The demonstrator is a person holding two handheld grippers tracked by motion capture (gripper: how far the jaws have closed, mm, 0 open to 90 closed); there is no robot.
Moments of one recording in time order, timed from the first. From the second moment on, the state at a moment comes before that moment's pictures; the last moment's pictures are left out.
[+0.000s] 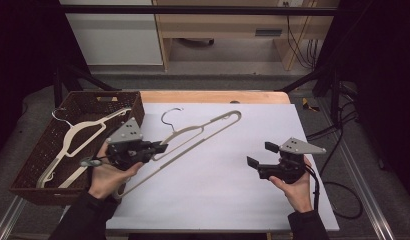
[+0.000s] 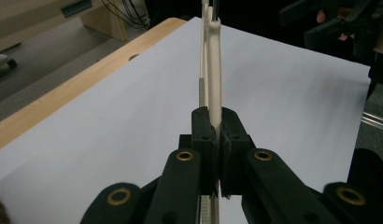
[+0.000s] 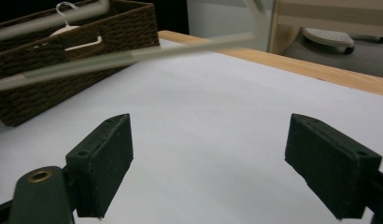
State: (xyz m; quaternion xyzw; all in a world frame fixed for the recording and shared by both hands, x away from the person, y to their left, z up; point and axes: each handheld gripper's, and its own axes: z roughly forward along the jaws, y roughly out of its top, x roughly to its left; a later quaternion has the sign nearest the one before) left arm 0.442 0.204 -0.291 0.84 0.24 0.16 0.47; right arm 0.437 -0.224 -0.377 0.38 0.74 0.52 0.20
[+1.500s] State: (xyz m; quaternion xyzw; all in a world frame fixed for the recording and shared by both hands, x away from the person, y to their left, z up) left arm 0.496 0.408 -0.277 0.78 0.37 0.23 0.45; right arm 0.436 -0.238 -0.383 0.40 0.72 0.52 0.22
